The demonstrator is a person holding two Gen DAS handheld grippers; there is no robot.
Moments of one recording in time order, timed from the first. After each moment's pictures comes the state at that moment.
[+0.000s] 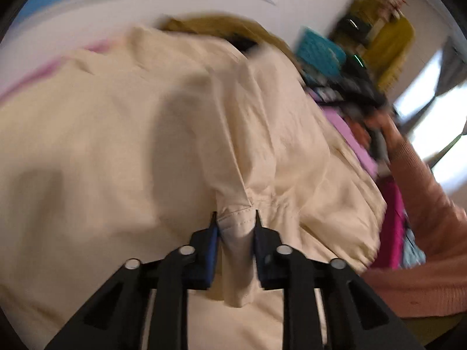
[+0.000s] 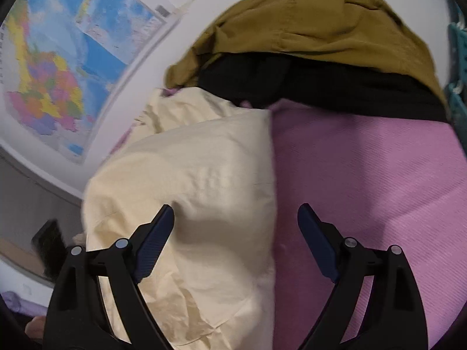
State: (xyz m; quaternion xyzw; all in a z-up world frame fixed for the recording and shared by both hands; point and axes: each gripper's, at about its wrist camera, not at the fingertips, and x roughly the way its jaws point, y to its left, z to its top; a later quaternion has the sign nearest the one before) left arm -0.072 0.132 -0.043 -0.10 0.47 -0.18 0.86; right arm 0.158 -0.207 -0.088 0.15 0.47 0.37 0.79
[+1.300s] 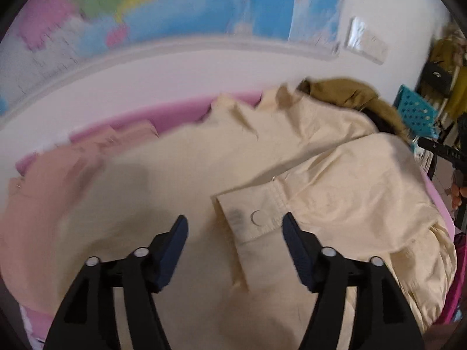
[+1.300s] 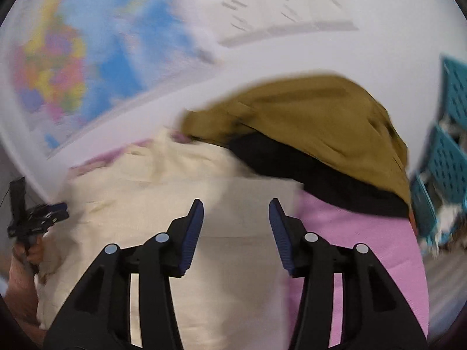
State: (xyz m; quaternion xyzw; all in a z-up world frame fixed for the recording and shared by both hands) left arm -0.068 0.238 -0.012 -0.06 0.40 0.04 0.91; right arm 0.110 -0.154 -0.009 0.02 0.32 0.33 0.89
